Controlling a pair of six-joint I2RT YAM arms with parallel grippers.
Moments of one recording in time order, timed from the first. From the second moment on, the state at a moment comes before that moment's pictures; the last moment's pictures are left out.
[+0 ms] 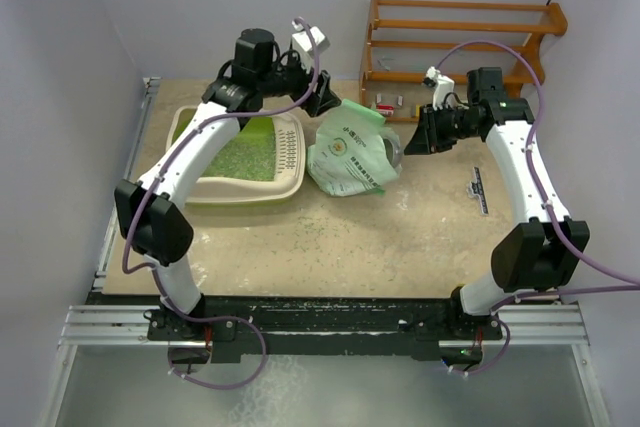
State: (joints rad) left arm -0.45 1.80 1.84 -0.36 0.58 0.14; right arm 0.03 1.55 1.55 -1.01 -0.67 -0.19
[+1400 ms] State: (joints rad) left arm -0.46 1.99 1.83 -0.32 0.92 0.11; right arm 0.08 1.74 1.62 -0.99 -0.75 -0.17
